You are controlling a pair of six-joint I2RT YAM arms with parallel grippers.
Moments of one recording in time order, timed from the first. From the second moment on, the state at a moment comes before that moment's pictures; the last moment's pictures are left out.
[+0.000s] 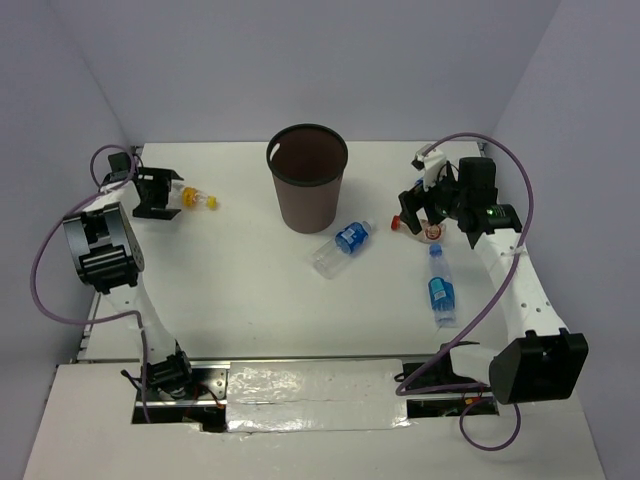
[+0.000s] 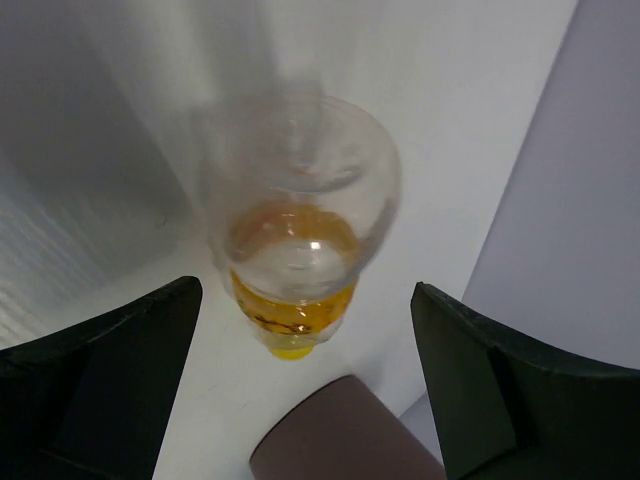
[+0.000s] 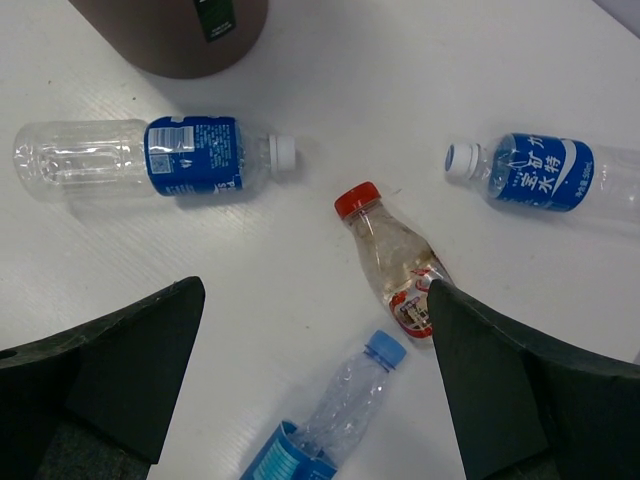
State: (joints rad) left arm 0.36 2.01 1.42 -0.30 0.27 -1.21; right arm 0.04 1.19 1.13 -0.57 -0.41 -0.45
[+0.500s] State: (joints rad) left arm 0.36 2.29 1.83 -0.61 0.28 -1.20; right arm 0.03 1.19 1.13 -0.56 -0.44 -0.43
